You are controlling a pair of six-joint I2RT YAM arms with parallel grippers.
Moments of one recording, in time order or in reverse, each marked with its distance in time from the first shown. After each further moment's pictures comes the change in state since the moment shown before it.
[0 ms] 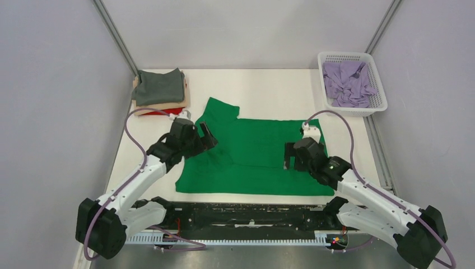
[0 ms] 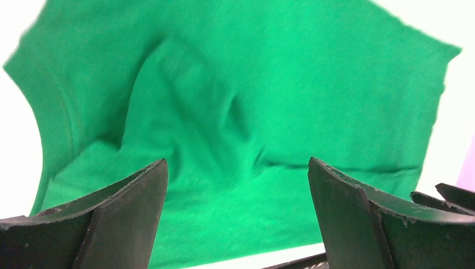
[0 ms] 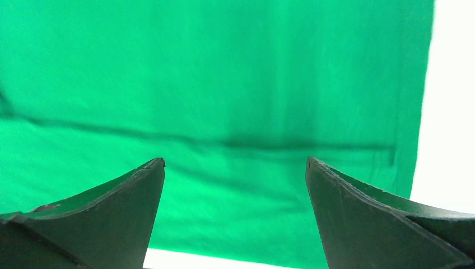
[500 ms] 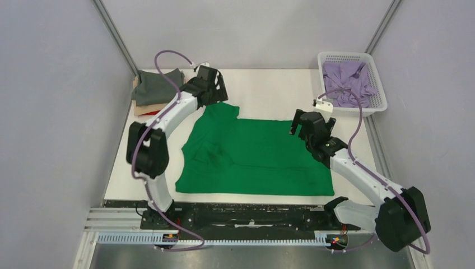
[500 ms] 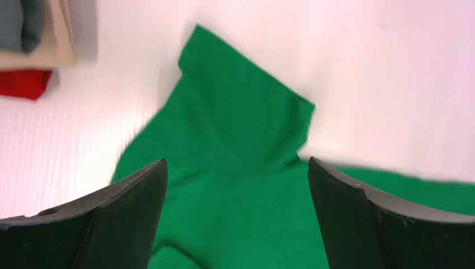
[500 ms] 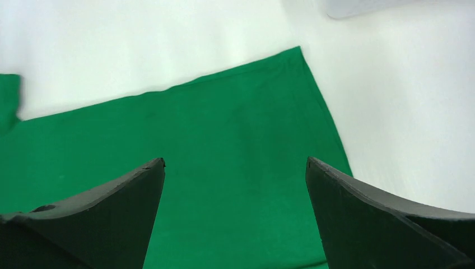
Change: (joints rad) left arm 0.042 0.743 0.838 -0.045 -0.235 0.231; right arm -0.218 0.198 0.191 0.358 0.237 -0.092
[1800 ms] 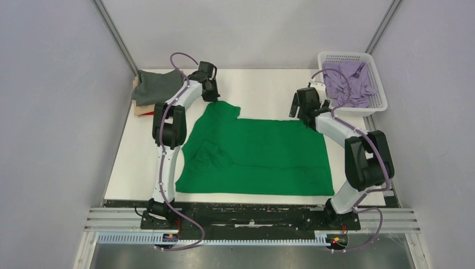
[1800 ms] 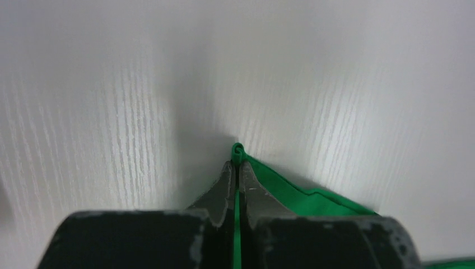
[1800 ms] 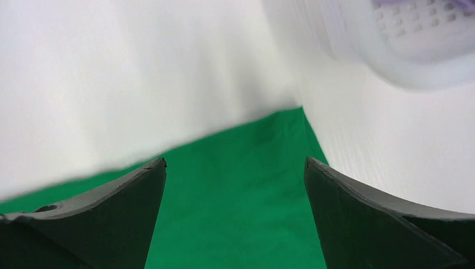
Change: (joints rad) left arm 0.150 0.672 0.618 -0.142 0.242 0.158; right arm -0.219 0.520 0.284 0.053 -0.122 -0.094
